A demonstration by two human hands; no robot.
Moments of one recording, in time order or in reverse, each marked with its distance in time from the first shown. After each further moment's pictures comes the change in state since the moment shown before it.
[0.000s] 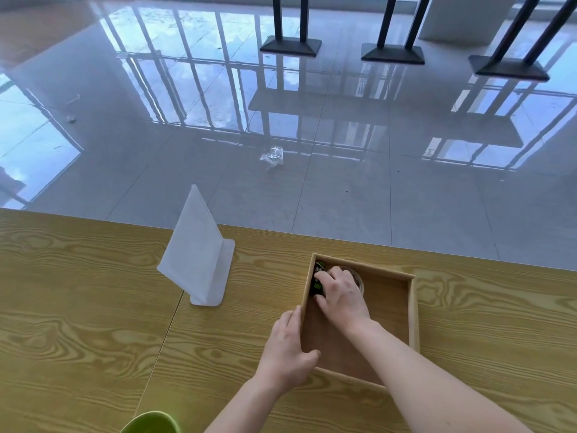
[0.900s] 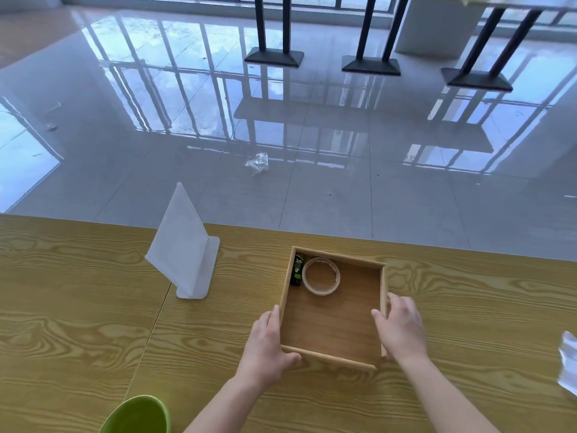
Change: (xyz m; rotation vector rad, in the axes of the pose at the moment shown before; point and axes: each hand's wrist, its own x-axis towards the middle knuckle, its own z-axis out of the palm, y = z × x) left_hand -0.029 -0.004 0.007 0.088 0.033 -0.017; right_hand -0.111 0.076 -0.058 0.147 0.139 0.599
